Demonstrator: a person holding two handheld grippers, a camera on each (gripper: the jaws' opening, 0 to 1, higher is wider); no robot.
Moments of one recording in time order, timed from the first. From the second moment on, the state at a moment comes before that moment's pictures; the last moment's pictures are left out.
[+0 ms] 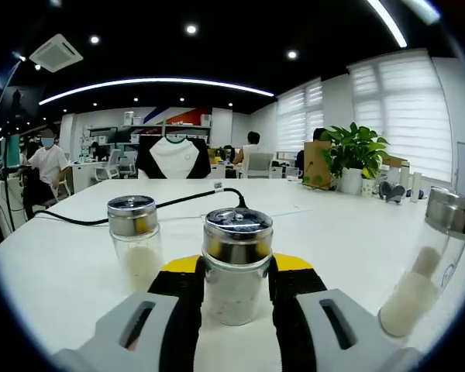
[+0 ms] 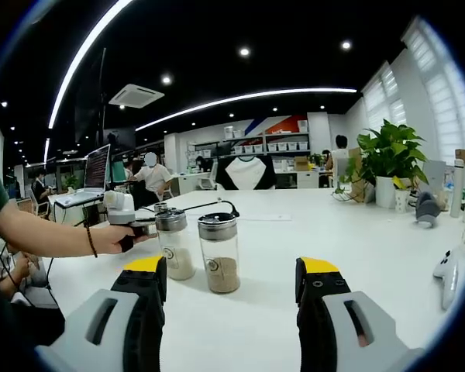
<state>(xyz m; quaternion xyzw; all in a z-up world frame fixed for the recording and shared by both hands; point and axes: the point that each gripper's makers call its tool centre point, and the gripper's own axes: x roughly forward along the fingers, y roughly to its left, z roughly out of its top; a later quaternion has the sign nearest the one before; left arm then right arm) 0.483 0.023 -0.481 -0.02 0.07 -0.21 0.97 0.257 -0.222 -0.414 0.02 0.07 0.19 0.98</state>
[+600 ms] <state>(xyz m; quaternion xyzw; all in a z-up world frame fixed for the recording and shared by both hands) 0.415 0.025 -0.479 -0.01 0.07 -0.21 0.98 0.256 -0.216 -0.419 0.02 0.08 0.19 0.98</state>
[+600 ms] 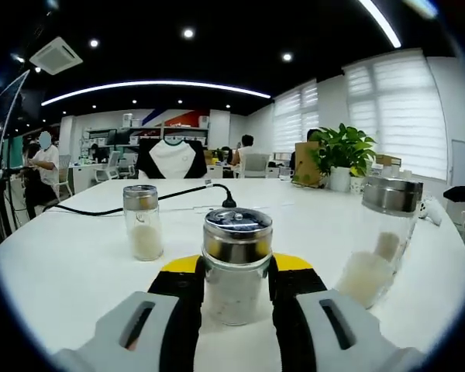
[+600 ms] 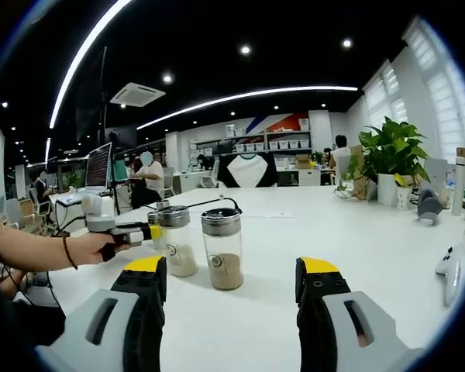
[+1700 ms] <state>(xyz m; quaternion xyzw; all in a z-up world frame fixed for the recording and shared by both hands) 0.365 0.018 -0.480 -0.01 0.06 -0.22 0.97 0.251 -0.205 -0.429 0.02 0.09 0.20 0.98</state>
